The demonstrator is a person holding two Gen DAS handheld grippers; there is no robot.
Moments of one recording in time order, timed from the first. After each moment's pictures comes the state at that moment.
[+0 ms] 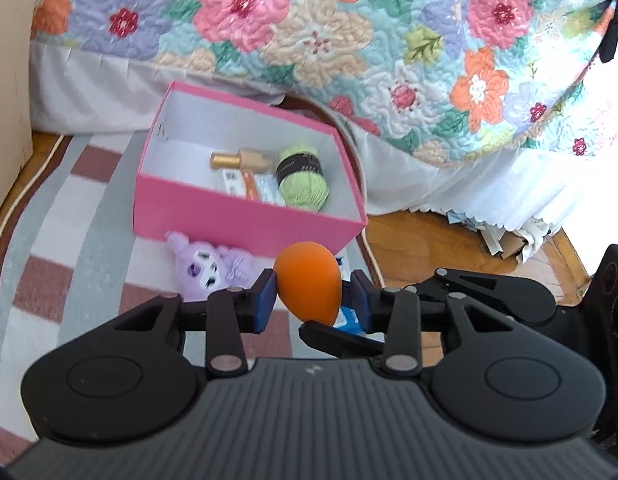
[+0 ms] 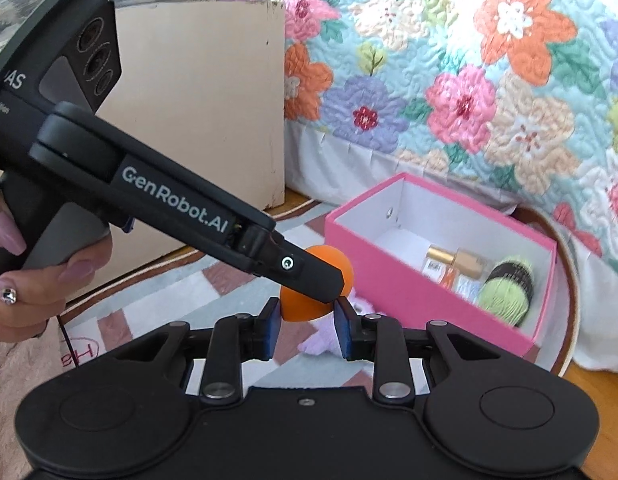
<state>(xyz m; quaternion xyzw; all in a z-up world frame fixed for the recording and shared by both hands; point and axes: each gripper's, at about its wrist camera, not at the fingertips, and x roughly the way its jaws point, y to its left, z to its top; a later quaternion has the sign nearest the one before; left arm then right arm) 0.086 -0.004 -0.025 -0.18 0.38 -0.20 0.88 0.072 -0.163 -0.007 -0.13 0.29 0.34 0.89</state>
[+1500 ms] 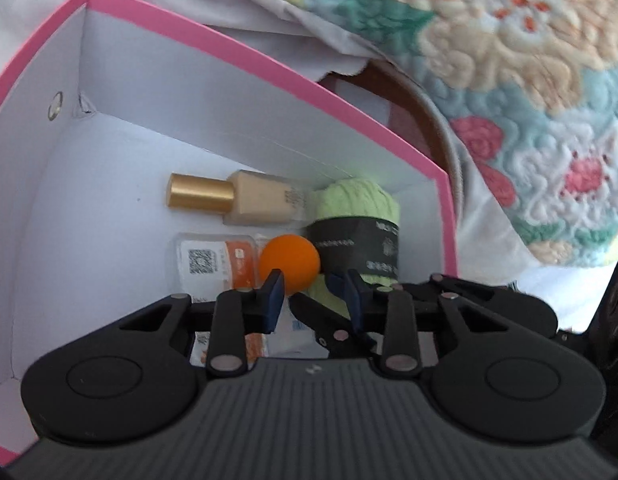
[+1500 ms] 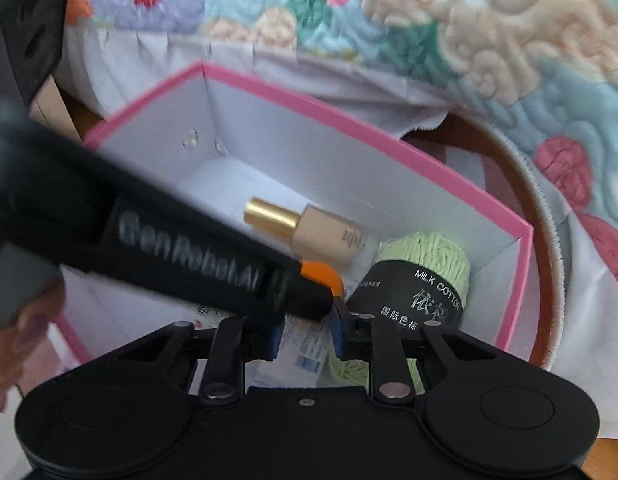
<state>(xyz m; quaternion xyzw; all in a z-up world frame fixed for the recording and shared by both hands) 0.376 -0.047 -0.149 -0.29 0.51 -0.18 0.79 0.360 -0.178 -0.112 -0.17 0.47 0.21 0.84</state>
